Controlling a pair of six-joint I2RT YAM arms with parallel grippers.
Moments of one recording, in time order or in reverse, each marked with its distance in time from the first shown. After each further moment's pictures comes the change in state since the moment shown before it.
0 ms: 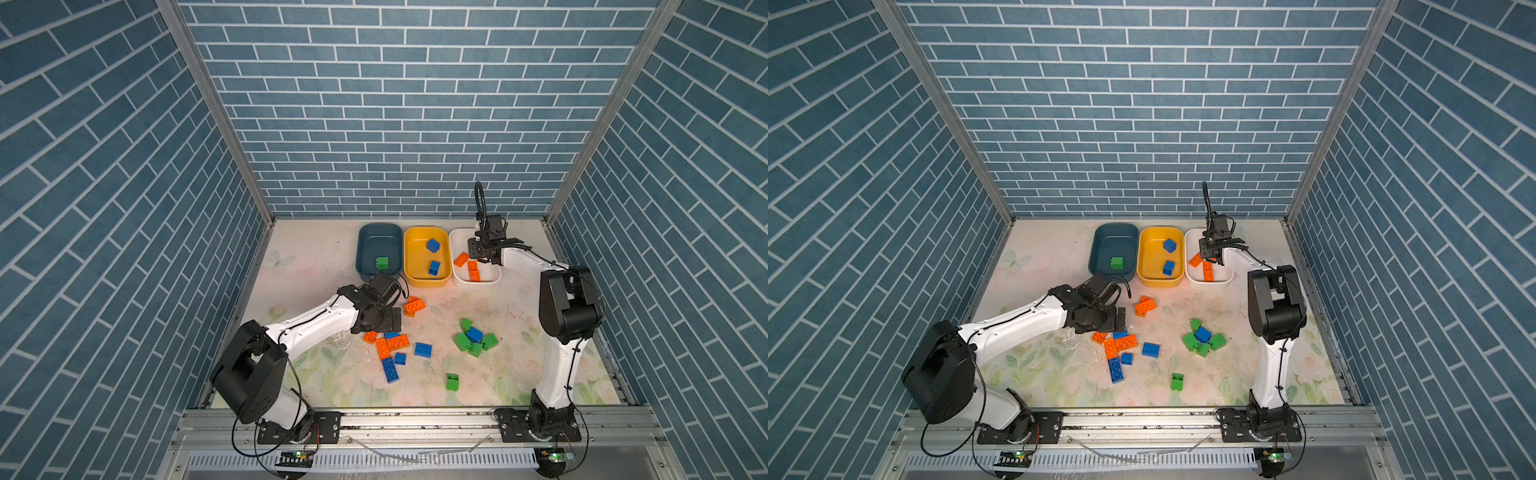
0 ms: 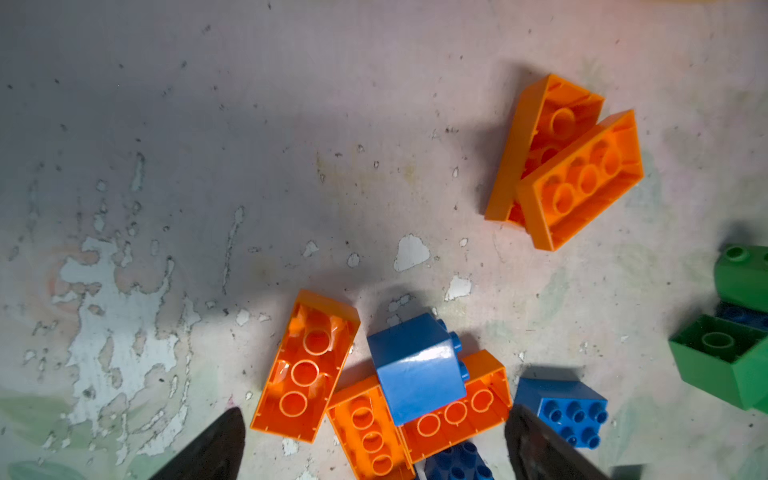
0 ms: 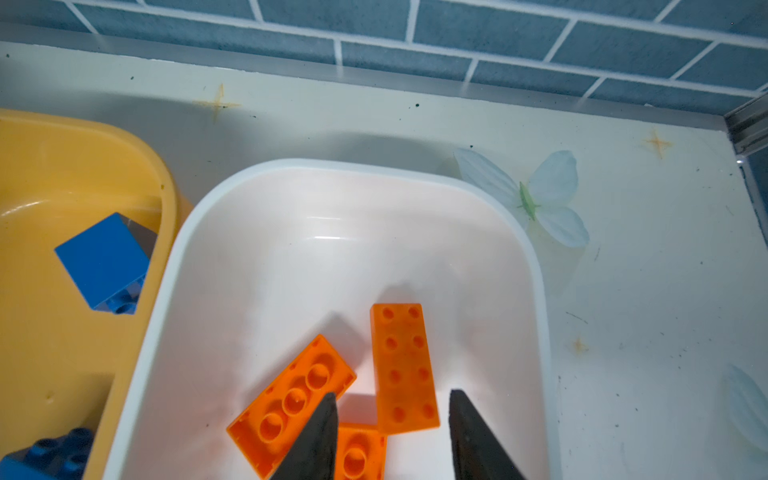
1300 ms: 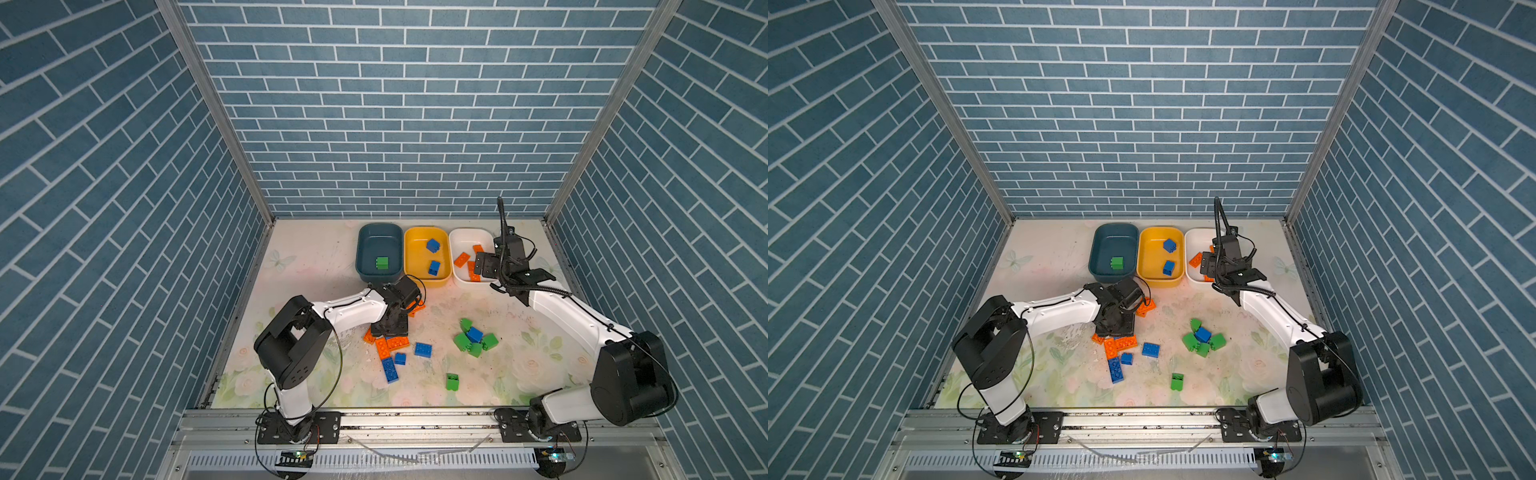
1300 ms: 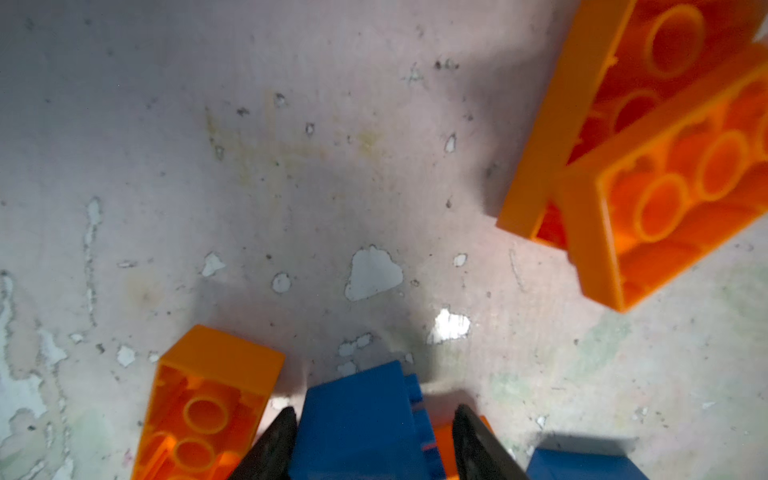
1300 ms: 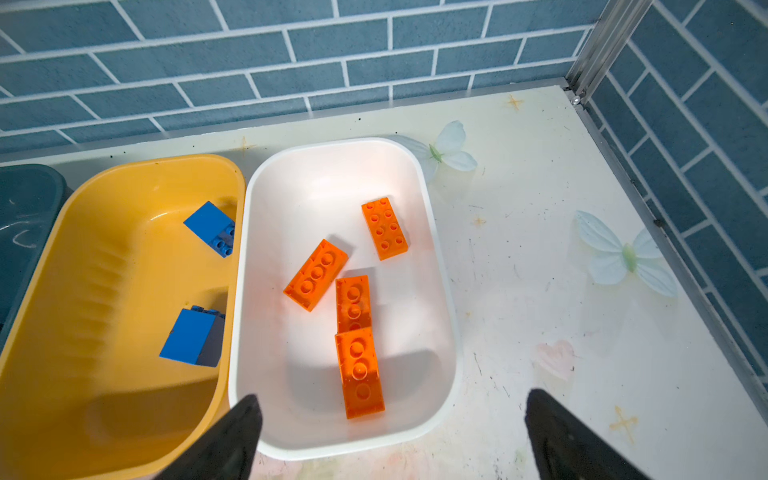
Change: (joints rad) left arm -0.074 0.264 0.138 -0.021 -0.024 -0.078; right arm 0.093 -0.591 -0.467 -0.018 0.162 0.272
